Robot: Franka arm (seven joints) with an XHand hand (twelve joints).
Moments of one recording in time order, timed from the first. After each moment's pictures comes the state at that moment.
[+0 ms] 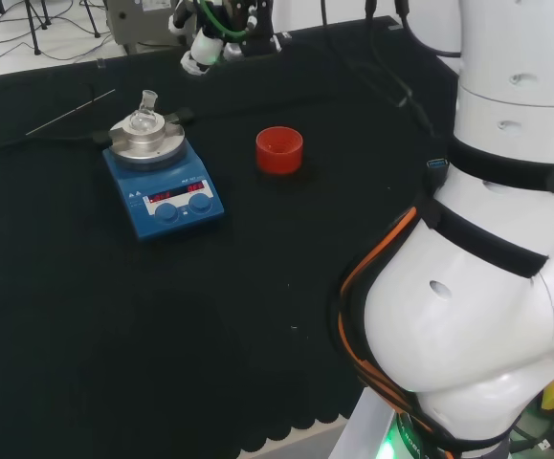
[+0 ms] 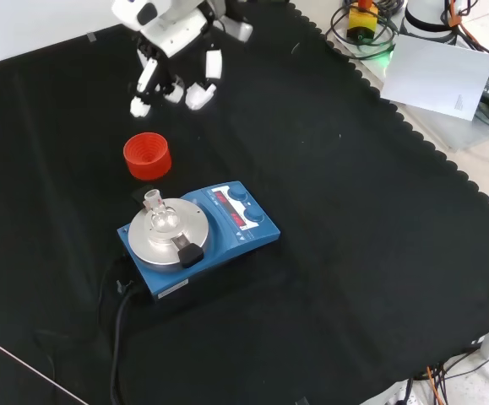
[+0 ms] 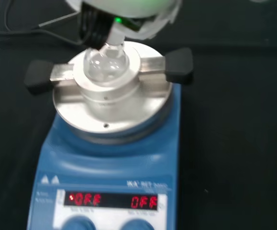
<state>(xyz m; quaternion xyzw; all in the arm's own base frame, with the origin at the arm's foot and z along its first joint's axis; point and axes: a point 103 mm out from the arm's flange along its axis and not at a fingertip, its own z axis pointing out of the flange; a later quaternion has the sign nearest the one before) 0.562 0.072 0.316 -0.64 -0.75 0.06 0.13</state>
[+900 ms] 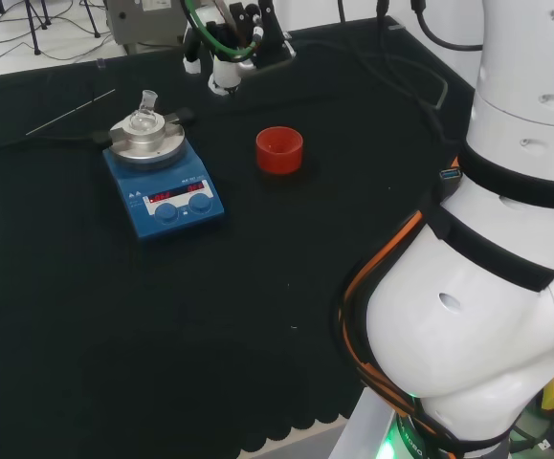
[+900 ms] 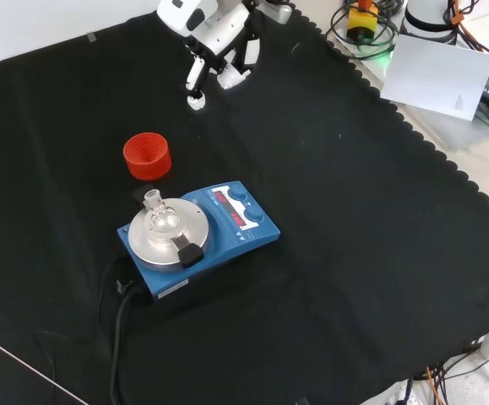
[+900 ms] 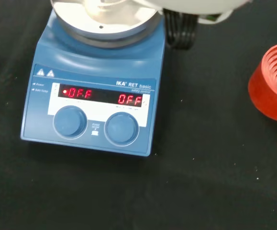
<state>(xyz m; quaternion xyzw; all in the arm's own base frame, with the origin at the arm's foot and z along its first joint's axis) 0.495 0.079 0.320 -0.62 -0.75 0.17 0.13</state>
